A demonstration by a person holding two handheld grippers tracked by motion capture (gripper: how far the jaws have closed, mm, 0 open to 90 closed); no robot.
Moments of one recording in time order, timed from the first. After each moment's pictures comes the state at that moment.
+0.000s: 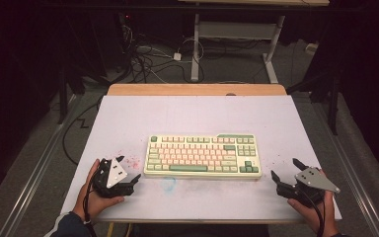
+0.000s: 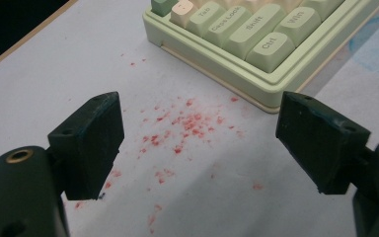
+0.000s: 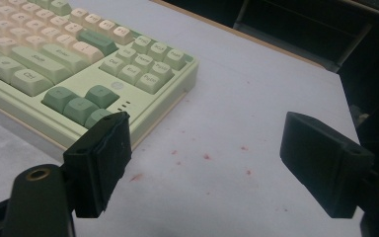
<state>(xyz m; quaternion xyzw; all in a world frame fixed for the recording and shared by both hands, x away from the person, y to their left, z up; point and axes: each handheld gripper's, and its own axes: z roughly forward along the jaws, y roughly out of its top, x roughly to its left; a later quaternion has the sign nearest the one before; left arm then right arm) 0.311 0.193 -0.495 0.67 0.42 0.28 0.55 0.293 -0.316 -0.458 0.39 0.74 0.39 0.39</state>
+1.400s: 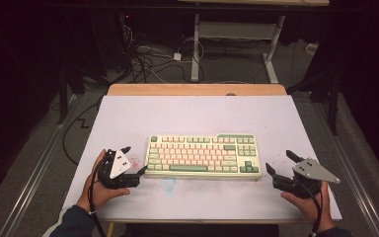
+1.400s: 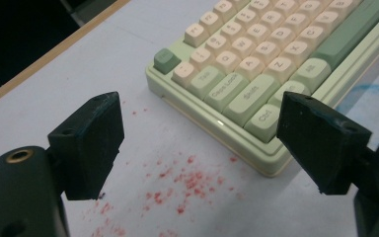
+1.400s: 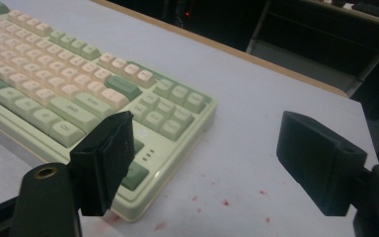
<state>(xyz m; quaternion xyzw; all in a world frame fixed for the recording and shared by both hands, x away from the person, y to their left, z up) 0.326 0.176 -0.470 0.65 0.41 0.27 0.58 0.304 -0.300 -0.432 0.37 0.74 0.43 0.37</state>
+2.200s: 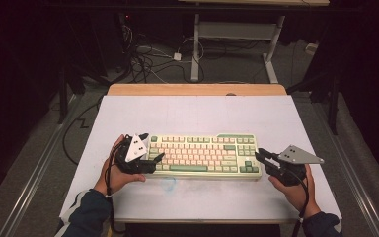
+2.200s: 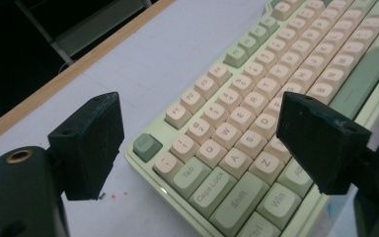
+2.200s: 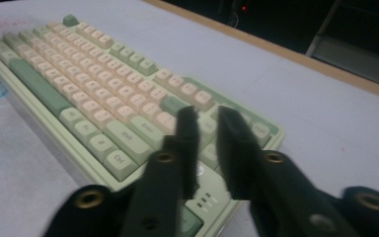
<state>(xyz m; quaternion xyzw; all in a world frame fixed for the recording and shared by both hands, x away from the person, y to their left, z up) 0.357 0.136 -0.443 0.64 0.38 0.23 0.62 0.336 -0.275 -0.424 0.32 0.78 0.46 0.28</state>
